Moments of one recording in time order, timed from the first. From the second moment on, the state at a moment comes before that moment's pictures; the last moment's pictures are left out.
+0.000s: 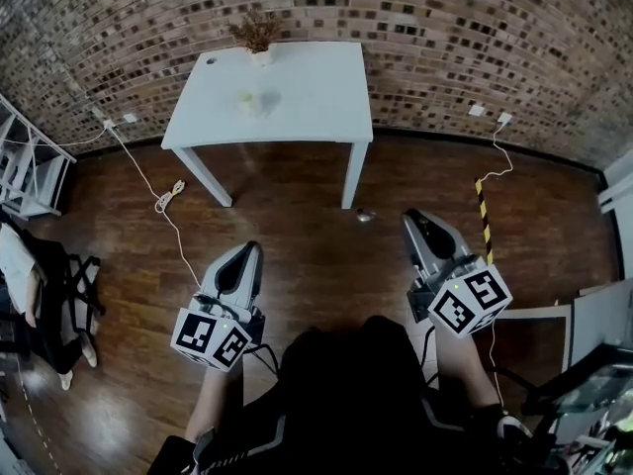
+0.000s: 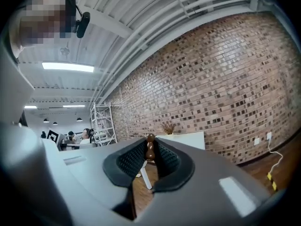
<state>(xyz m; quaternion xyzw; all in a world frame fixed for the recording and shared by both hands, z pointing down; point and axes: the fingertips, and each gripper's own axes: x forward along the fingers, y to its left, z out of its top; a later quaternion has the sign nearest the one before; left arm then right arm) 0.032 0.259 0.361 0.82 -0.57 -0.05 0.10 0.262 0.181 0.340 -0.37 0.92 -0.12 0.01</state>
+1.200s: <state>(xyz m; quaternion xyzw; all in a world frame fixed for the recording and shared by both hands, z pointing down) -0.104 0.009 0.361 0.85 -0.51 -0.02 0.11 0.111 -0.062 0.359 -0.41 0.90 -0.15 0.02</state>
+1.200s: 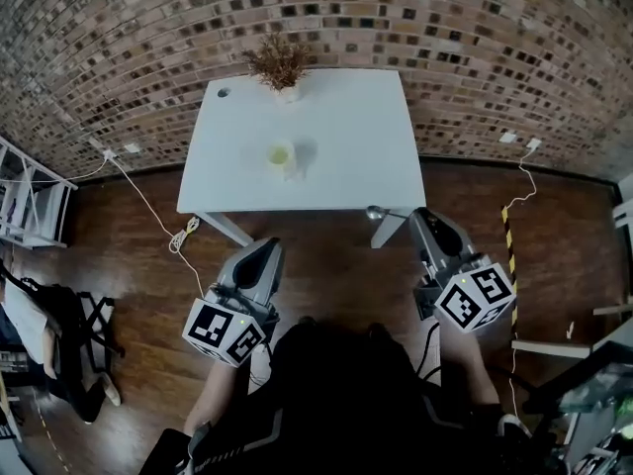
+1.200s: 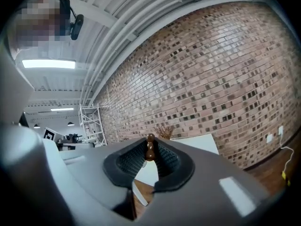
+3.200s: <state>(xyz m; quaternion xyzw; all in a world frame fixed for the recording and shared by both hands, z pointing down) -0.349 -0.290 0.400 0.89 -0.43 -0.03 0.14 -0.147 -0.321 0.427 -0.42 0.89 -0.17 -0.07</state>
